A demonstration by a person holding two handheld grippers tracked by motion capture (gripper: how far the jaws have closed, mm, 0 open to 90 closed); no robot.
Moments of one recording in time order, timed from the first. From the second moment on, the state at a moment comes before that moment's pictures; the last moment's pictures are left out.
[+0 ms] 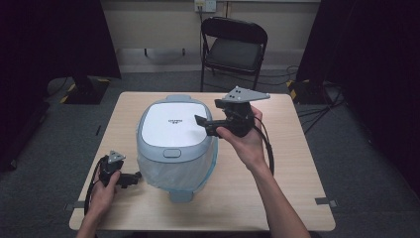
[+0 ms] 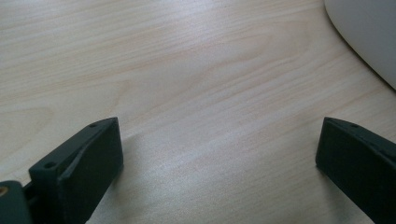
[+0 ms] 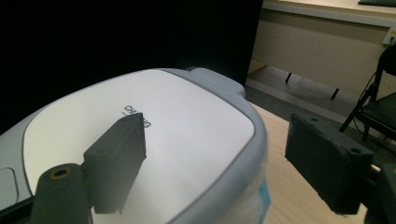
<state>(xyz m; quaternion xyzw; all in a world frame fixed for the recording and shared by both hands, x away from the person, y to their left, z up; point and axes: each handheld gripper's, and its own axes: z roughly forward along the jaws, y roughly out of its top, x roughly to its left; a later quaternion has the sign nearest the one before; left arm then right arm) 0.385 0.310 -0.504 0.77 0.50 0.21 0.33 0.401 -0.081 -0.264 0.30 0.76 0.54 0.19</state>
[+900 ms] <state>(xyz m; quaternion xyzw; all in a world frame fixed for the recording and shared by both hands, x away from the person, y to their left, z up) 0.384 0.310 -0.504 0.77 0.51 0.21 0.33 0.412 -0.157 -0.288 0.39 0.73 0.51 0.24</state>
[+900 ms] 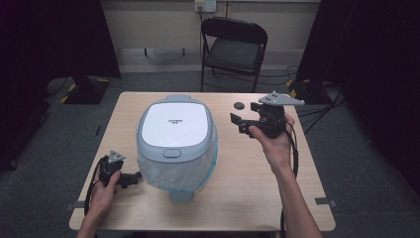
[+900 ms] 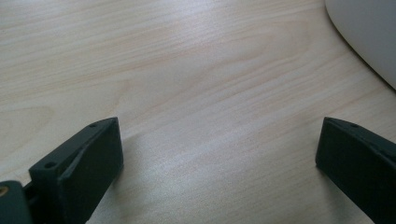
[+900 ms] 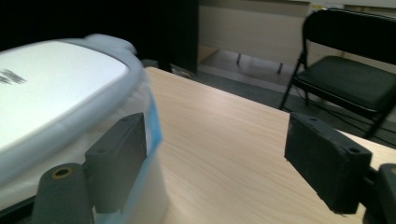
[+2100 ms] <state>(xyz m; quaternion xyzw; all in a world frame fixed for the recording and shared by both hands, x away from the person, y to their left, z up) 0.384 0.310 -0.504 0.77 0.51 0.21 0.33 0.414 -0.250 -0.429 0.54 0.72 0.38 0.21</state>
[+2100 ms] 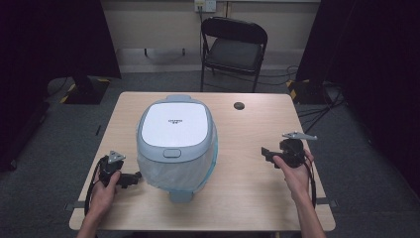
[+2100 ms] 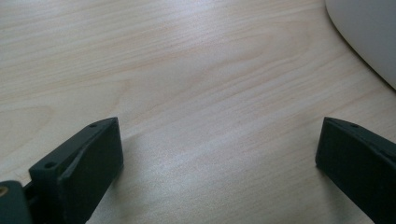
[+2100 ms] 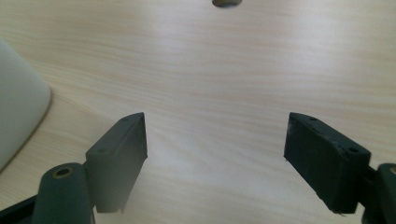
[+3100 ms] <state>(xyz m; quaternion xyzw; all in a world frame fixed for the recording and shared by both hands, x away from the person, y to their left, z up) 0.384 0.310 -0.504 0.77 0.51 0.21 0.33 0.407 -0.271 -0.499 0.56 0.72 0.31 0.25</state>
